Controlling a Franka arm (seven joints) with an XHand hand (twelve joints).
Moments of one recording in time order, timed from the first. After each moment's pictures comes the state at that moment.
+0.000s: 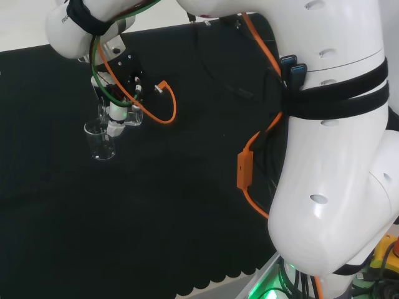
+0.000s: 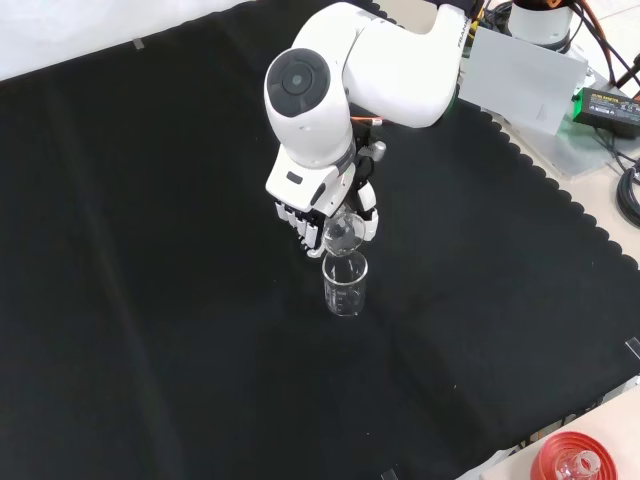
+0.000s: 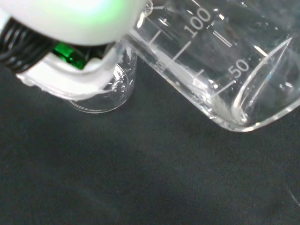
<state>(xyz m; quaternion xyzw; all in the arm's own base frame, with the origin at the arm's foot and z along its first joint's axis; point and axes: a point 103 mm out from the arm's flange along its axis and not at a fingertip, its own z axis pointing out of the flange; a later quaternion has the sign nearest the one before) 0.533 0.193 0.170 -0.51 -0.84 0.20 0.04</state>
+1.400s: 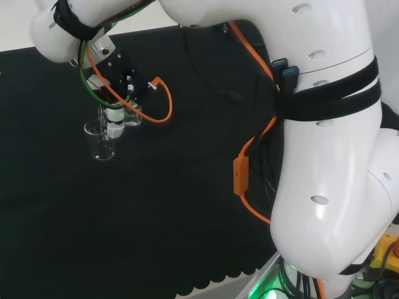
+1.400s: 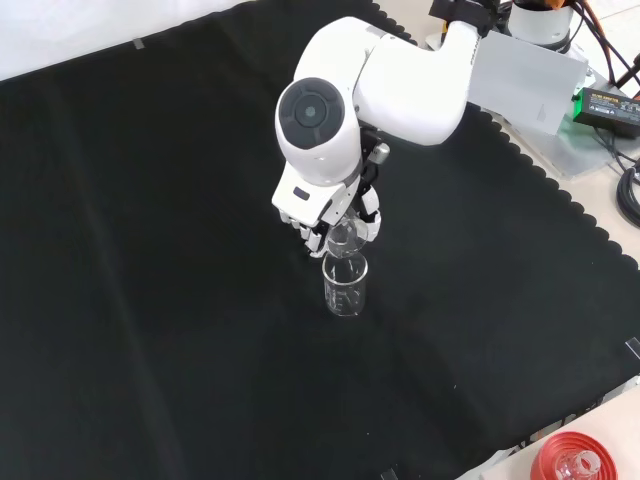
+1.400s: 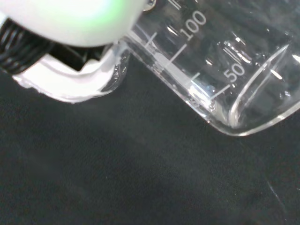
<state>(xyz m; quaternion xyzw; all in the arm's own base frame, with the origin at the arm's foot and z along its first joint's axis) 0.533 0.202 0.174 -0.50 -0.83 0.25 0.02</state>
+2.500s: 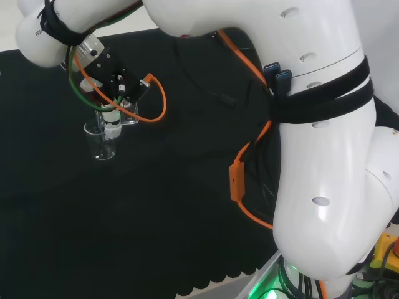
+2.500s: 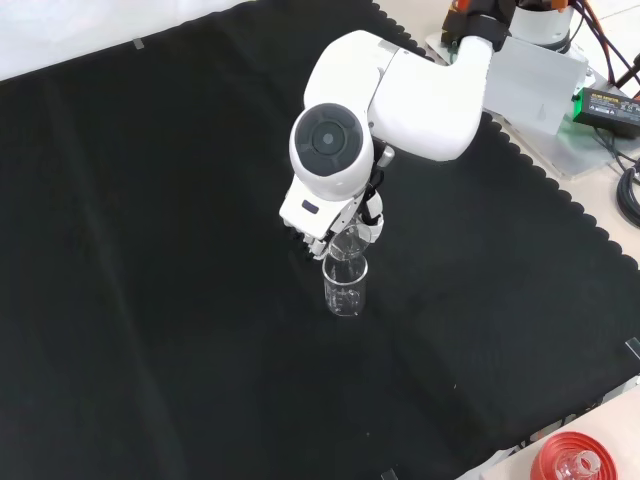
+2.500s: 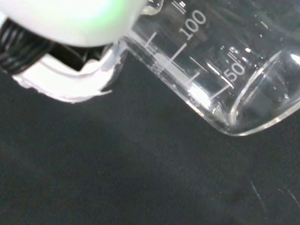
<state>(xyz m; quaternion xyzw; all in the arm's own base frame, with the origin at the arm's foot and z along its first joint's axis) 0.533 0.214 0.179 -0.50 -0.82 0.29 -0.01</state>
